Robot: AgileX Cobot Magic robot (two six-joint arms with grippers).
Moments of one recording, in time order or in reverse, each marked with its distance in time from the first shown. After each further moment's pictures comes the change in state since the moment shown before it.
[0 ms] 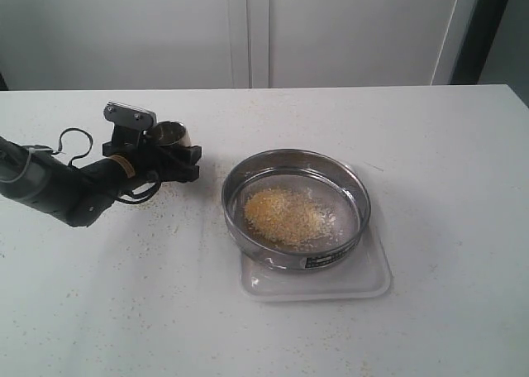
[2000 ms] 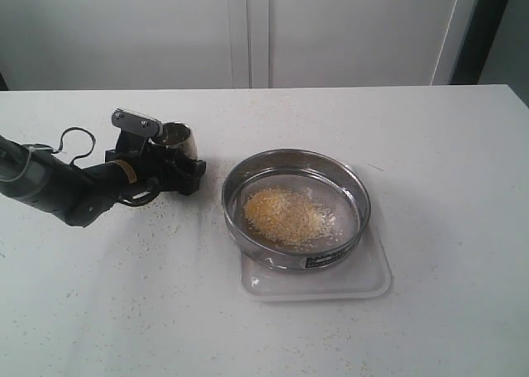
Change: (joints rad) left arm 0.000 0.000 -0.006 0.071 0.106 -0.028; right arm 0.000 0.000 0.000 0.001 0.000 0.000
